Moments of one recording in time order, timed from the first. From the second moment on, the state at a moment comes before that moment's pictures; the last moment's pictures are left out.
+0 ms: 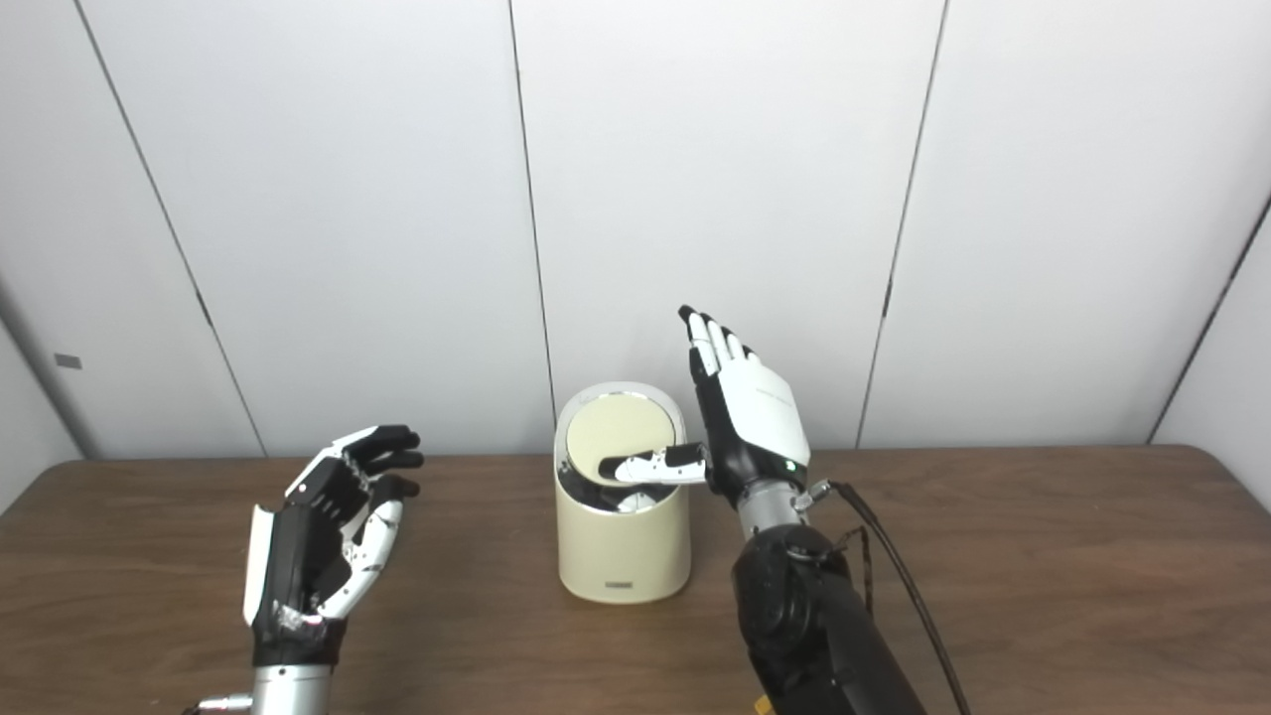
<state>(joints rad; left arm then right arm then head) -0.22 0.03 0.05 0.02 0.11 -0.44 0.14 -0.62 -0.09 0.26 0.15 -0.77 0.31 -0.11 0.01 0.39</state>
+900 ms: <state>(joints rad) -0.22 0.02 0.05 0.01 0.12 -0.44 0.14 -0.63 -0.11 0.26 0.14 -0.77 0.31 -0.11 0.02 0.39</state>
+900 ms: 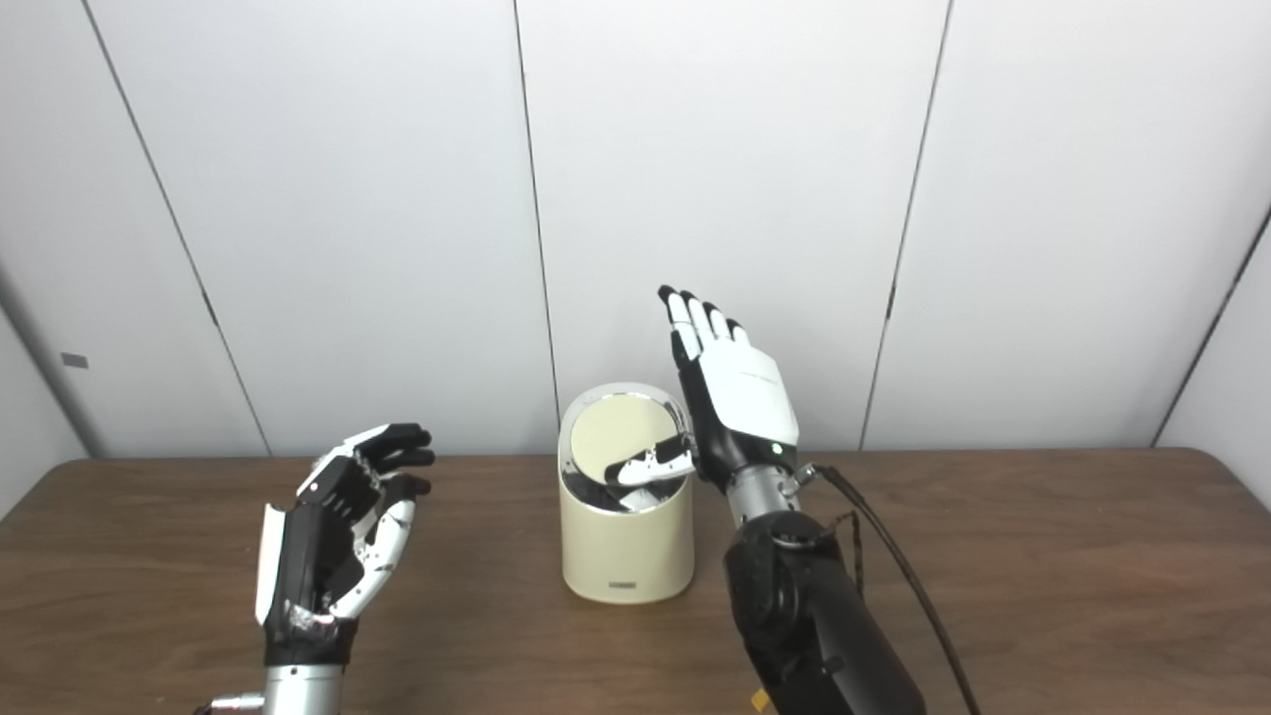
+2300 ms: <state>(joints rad) -0.22 0.03 0.05 0.01 0.12 -0.44 0.14 -0.37 -0.08 0.11 0.07 -0.51 -0.26 -0.38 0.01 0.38</state>
